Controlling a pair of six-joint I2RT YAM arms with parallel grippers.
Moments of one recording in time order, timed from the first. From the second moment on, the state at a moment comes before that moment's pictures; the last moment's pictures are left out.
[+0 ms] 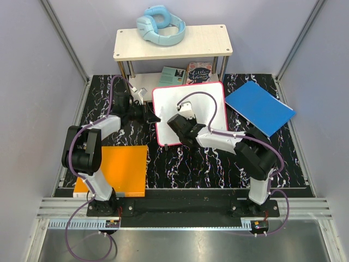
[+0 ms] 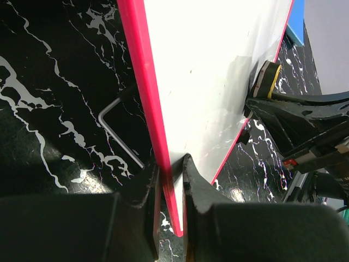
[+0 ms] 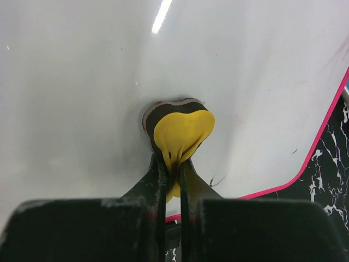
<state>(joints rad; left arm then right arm) -0.15 1.74 1.03 0.04 0.76 -0.30 0.86 1.88 1.23 -0.25 0.82 0.37</state>
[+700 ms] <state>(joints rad) -0.15 1.74 1.03 0.04 0.76 -0.30 0.87 1.80 0.99 0.02 0.93 0.52</state>
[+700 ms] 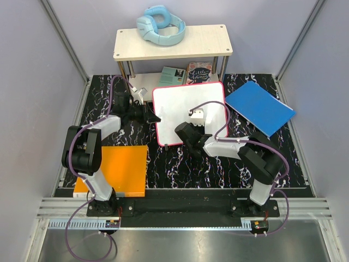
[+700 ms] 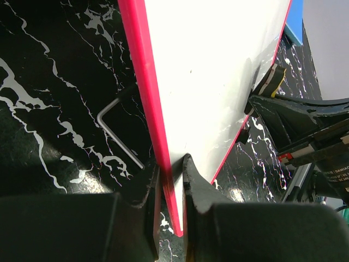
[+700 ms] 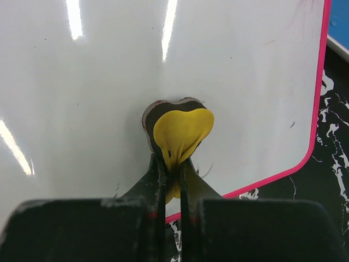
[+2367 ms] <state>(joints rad) -0.16 1.74 1.04 0.04 0.78 -0.30 0.80 1.74 0.92 -0.08 0.89 0.56</state>
